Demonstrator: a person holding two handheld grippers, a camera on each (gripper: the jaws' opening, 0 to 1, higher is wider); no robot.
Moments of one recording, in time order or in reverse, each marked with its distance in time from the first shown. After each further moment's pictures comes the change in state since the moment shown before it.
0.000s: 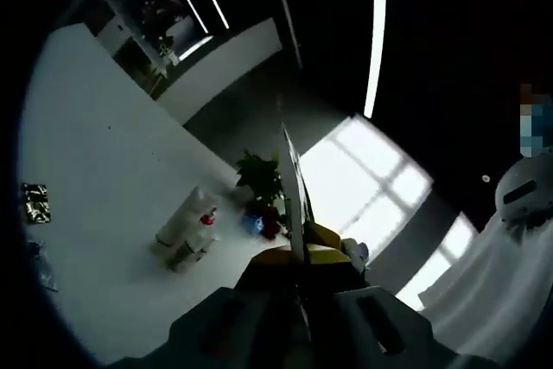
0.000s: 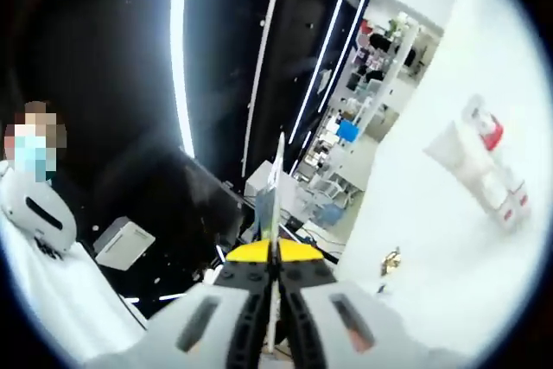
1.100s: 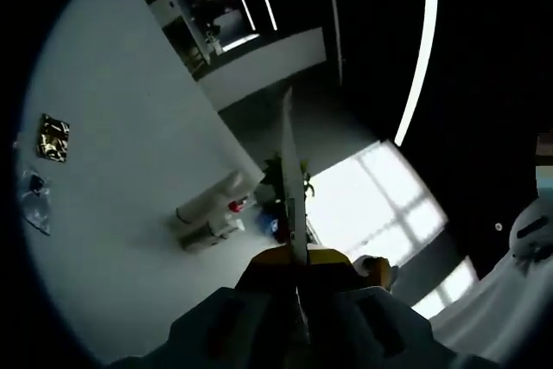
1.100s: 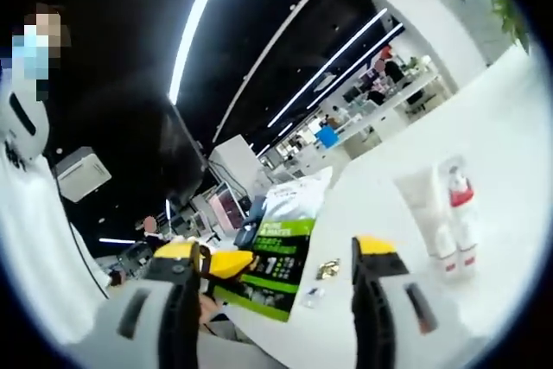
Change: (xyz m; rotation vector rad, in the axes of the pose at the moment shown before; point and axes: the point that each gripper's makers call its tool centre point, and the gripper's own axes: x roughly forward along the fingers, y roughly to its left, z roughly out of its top) left arm 0.000 0.051 -0.014 -0.215 -0.048 0.129; right arm -0.020 -0.035 -0.013 -0.287 0.117 -0.182
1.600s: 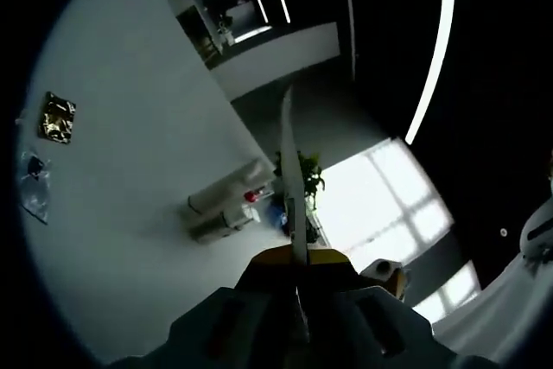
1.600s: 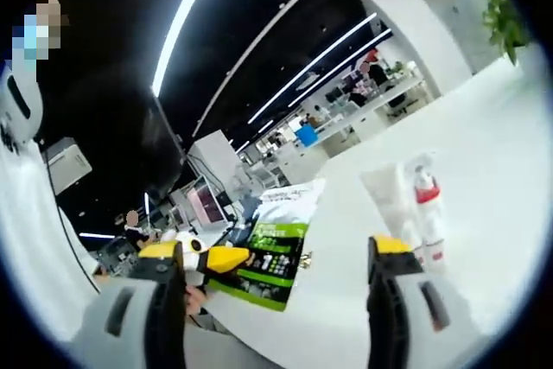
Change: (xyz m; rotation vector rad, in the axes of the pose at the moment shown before) left arm 0.010 0.025 -0.011 -0.033 0.031 0.045; right arm -0.020 -0.027 -0.008 -0.039 0.027 -0.113
